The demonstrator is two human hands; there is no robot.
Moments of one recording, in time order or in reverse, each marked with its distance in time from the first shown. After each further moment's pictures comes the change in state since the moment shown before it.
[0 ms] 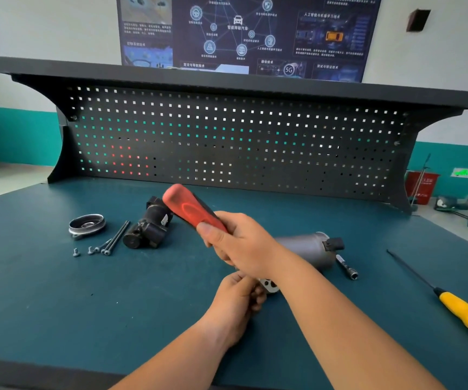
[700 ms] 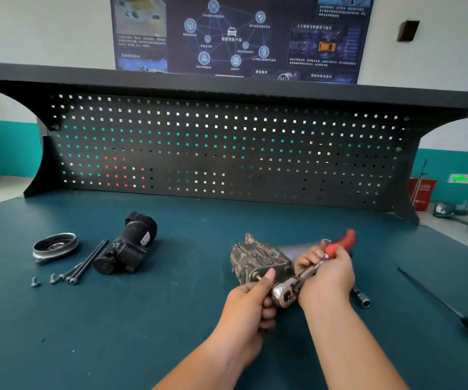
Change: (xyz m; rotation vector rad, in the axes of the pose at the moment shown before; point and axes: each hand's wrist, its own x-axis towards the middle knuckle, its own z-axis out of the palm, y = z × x) left_hand 0.045 0.002 0.028 -0.147 0.030 -0.092; right_hand -0.012 0.087 -0.080 1.305 1.317 0.176
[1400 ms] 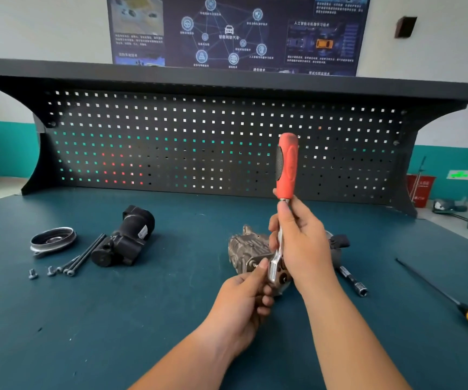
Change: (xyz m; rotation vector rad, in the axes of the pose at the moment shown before) left_hand -0.006 0.002 -0.003 -0.025 -0.035 -0.006; right_hand -0.030 0.006 0.012 -0.919 -0.704 -0.503
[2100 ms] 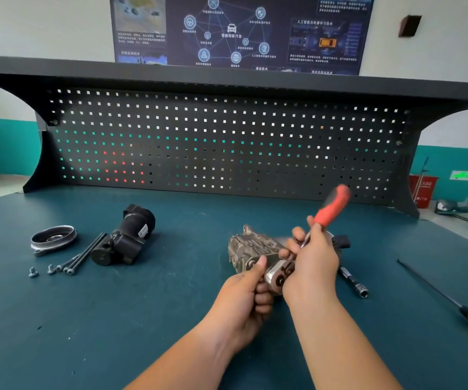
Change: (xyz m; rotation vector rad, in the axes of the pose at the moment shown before) left_hand 0.002 0.003 0.004 -0.103 0.000 -0.065; right_hand -0.002 0.009 0.004 0.568 0.489 0.309
